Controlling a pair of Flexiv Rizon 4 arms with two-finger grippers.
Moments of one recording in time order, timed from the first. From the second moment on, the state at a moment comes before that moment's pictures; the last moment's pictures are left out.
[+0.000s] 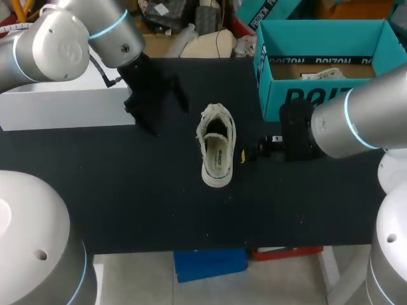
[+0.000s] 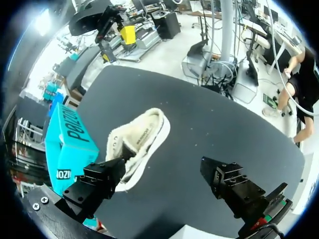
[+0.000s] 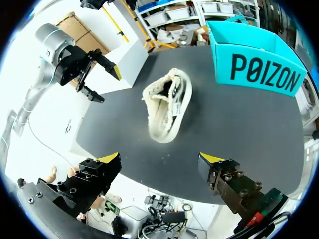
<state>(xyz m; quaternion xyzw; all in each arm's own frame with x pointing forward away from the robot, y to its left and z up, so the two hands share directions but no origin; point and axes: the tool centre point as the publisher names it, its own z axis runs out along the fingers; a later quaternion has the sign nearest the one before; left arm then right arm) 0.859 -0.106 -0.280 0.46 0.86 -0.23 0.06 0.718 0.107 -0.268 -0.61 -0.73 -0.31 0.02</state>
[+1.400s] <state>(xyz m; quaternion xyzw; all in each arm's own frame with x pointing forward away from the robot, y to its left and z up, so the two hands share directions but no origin) 0.849 -0.085 -0.285 0.22 0.93 -0.29 0.04 0.718 0.107 -0.268 -0.61 -0.73 -0.31 0.02</state>
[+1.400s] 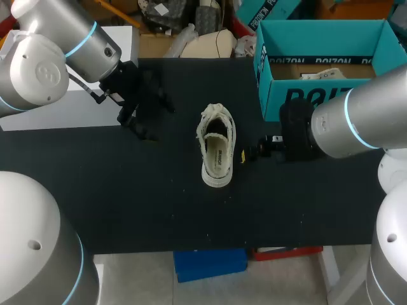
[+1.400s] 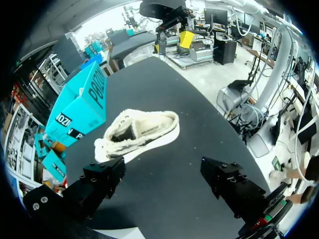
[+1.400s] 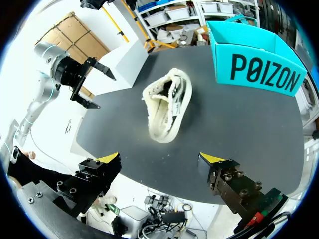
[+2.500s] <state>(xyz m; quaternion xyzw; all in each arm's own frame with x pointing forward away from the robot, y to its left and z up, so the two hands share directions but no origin) 0.891 -0.052 -0.291 0.05 0.95 -0.32 0.04 0.717 0.107 -0.268 -0.61 -0.73 -0.31 0.02</state>
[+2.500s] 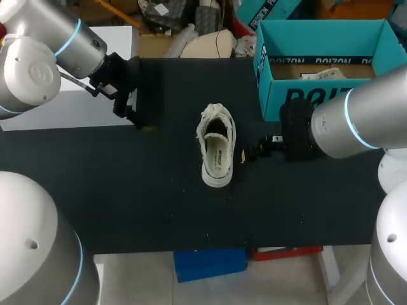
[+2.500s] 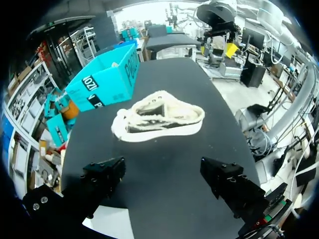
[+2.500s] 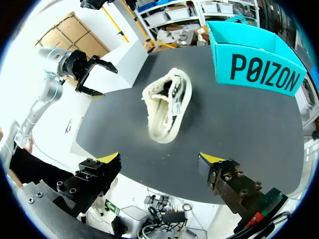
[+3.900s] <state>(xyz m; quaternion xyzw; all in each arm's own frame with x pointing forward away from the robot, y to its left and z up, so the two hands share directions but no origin) 0.859 0.016 -0.281 0.04 0.94 -0.34 0.09 0.732 0.112 -0.266 -0.62 -0.75 -0.24 0.01</state>
